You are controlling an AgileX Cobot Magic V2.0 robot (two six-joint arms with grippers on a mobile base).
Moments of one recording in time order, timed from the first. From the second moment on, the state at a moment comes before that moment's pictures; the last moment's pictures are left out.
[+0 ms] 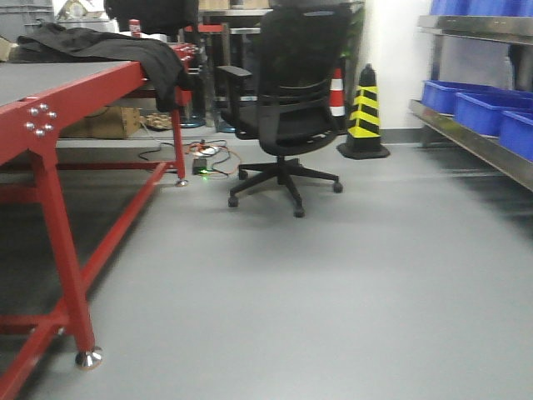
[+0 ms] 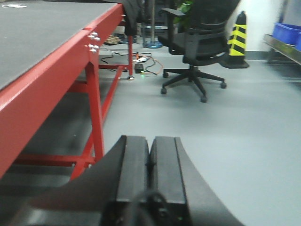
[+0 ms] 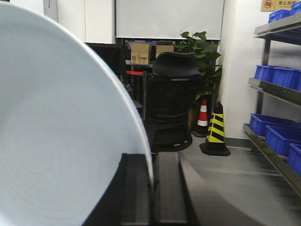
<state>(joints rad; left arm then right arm) -0.03 -0.02 0.03 -0.06 0.14 0.07 0.15 0.25 -0.43 -0.03 0.06 0.06</state>
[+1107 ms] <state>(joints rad) -0.03 -0.02 0.03 -0.06 0.14 0.07 0.15 0.25 -0.43 -0.03 0.06 0.06</state>
